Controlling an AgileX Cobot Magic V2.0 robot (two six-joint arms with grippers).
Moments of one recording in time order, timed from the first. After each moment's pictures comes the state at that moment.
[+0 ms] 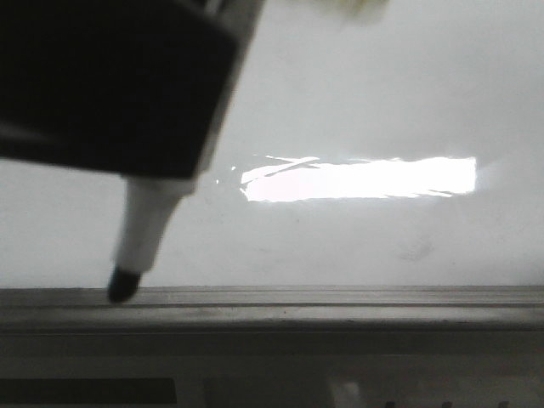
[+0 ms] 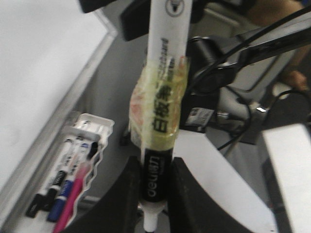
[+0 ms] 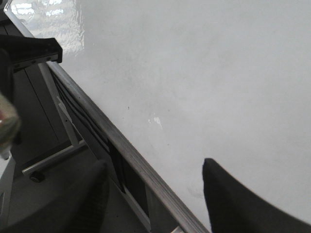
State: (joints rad) left arm -0.86 0.96 -0.58 -1.42 0.72 1.45; right arm 0.28 0.46 -0.52 0.88 0.71 -0.93
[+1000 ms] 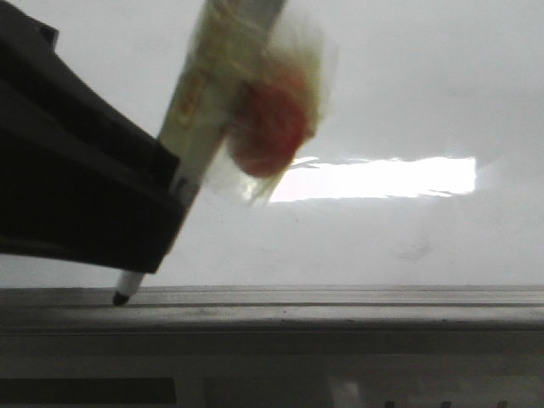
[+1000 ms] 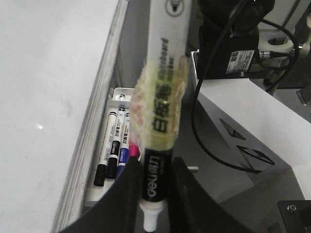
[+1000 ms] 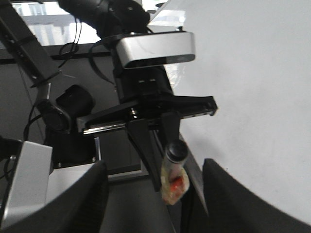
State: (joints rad) left arm -0.59 1.10 -0.58 -1.33 0.89 1.82; right arm 0.37 0.58 -0.52 1.36 0.87 -1.49
